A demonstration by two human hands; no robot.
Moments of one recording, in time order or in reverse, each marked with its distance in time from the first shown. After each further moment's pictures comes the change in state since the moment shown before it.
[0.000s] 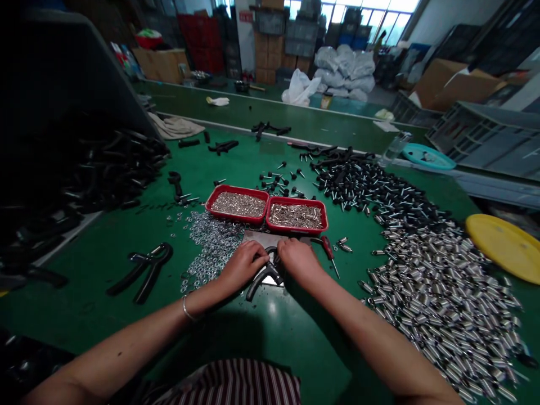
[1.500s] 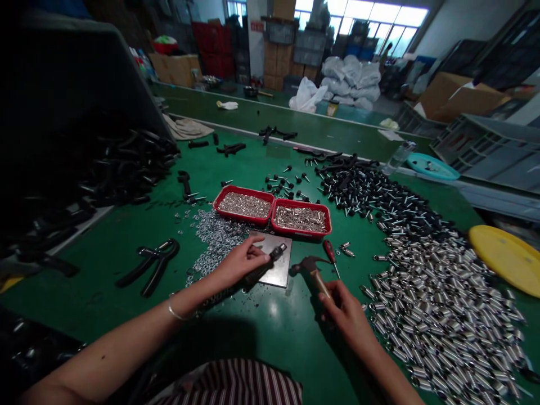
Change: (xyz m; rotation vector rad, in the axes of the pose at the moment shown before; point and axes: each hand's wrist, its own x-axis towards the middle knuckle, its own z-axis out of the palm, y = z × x) left_hand -0.010 -0.001 -0.024 -0.284 -0.096 -0.135; right_hand -0.145 0.037 0.017 0.860 0.031 0.444
